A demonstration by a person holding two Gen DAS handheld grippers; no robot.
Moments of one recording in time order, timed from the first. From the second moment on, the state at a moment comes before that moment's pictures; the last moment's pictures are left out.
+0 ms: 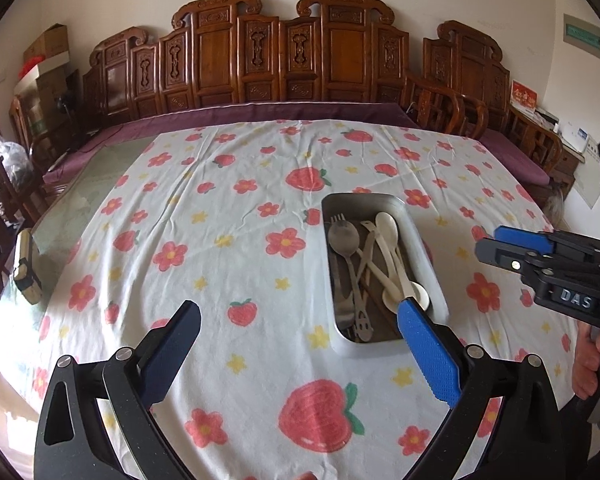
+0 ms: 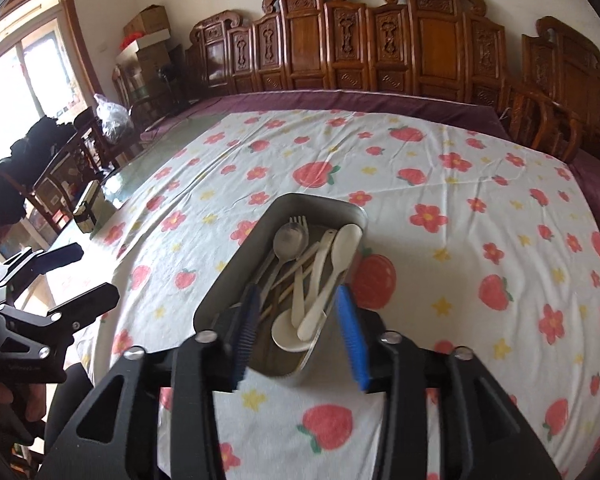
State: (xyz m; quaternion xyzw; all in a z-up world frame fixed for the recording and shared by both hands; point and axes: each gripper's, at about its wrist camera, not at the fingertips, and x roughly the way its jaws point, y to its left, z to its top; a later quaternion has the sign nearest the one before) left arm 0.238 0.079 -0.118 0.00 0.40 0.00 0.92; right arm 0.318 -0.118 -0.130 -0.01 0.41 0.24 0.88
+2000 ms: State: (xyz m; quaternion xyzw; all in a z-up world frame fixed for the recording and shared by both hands) left arm 0.136 0.018 0.036 0.00 0.23 0.00 0.97; right arm 0.161 -0.212 0.025 0.02 0.20 0.14 0.97
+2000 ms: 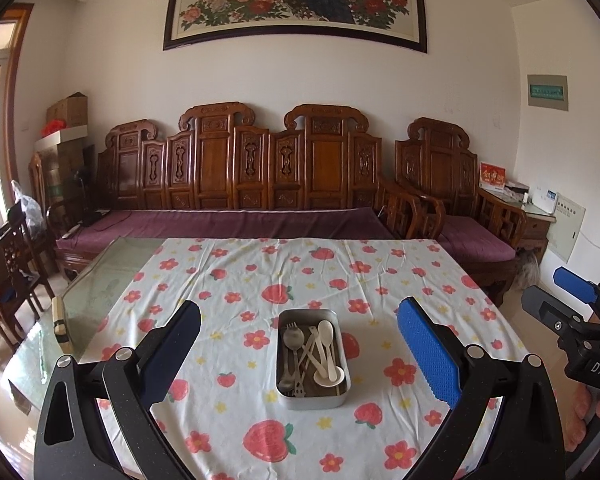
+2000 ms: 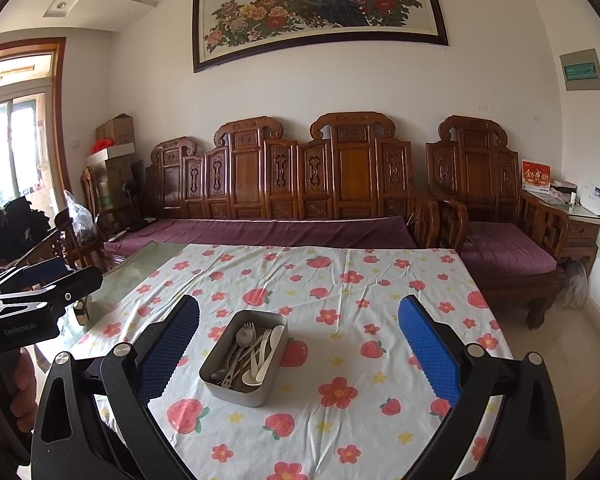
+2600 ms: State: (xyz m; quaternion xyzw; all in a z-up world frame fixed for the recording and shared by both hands) left arm 0.134 0.017 0.040 0.00 0.22 0.00 0.97; right arm 0.161 -0.211 0.025 0.03 0.20 0.14 0.97
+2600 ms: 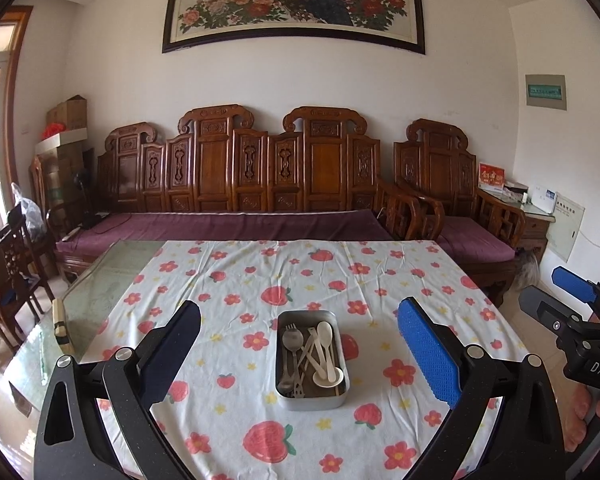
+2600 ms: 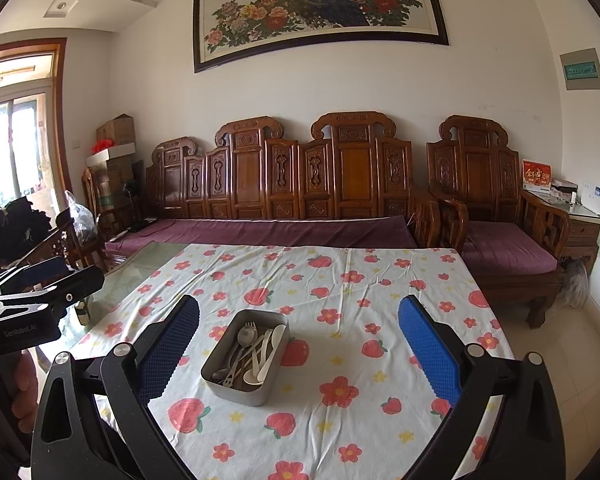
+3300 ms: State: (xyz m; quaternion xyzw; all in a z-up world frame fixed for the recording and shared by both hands) left arm 0.133 0.015 0.041 0.00 0.22 0.00 0.98; right arm 0.160 -0.210 0.025 0.03 0.20 0.14 0.97
